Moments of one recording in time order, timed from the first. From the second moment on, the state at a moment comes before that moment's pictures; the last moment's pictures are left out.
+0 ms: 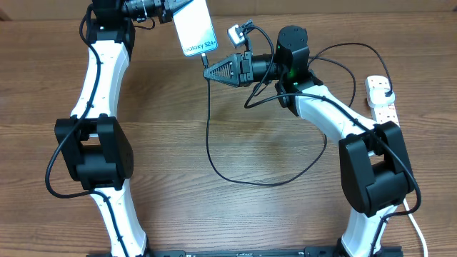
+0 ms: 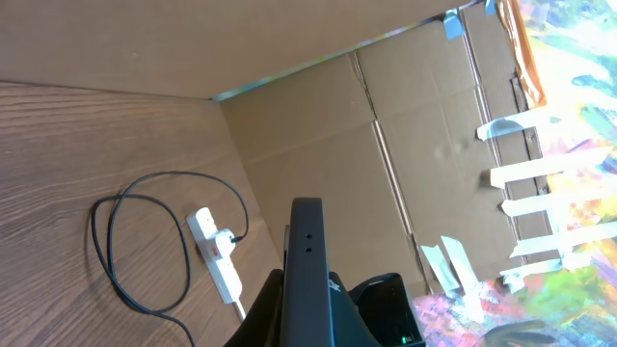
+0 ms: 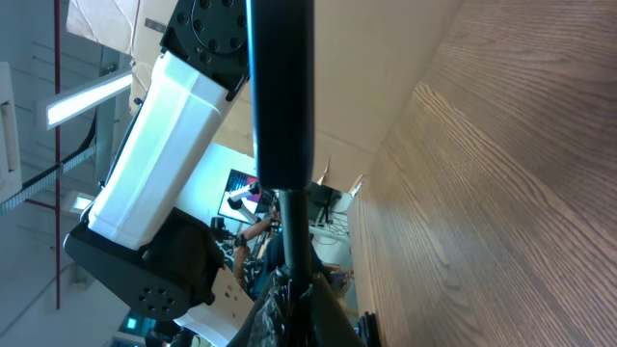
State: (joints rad) left arm 0.01 2.20 2.00 0.18 1.32 -1.18; right arm 0.37 2.00 1.38 0.62 -1.28 1.14
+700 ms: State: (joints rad) left arm 0.01 2.20 2.00 0.18 1.31 -1.17; right arm 0.37 2.00 1.38 0.62 -1.28 1.14
